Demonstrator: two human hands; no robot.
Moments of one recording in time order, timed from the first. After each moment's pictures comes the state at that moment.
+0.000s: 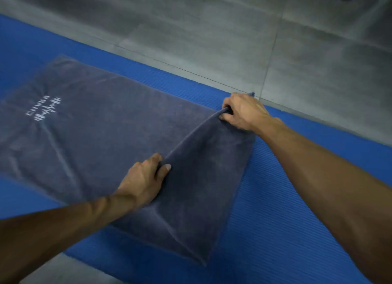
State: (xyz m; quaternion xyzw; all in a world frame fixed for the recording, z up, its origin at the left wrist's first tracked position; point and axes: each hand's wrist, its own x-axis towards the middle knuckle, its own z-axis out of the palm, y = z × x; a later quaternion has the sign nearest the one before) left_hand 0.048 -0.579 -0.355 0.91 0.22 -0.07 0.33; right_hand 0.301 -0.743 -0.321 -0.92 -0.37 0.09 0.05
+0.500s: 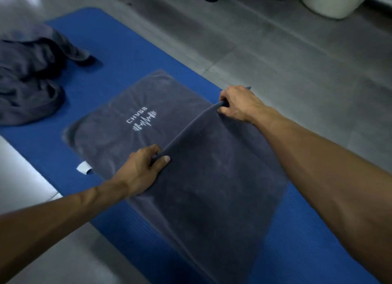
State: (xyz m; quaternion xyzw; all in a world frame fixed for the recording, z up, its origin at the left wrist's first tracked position) left_hand -0.017 -0.343 -0.338 0.84 0.32 0.01 0.43; right_hand 0.273 -0.430 -0.285 -0.86 -0.49 0.11 0.01
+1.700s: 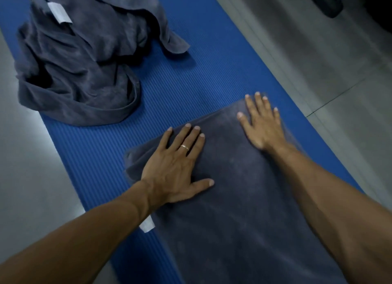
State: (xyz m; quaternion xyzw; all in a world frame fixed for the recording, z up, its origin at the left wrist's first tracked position) left_hand -0.026 -0.143 -0.448 0.95 0.27 -0.03 0.14; right_hand 0.248 -0.181 -0.440 -0.85 -0.51 0.11 -0.06
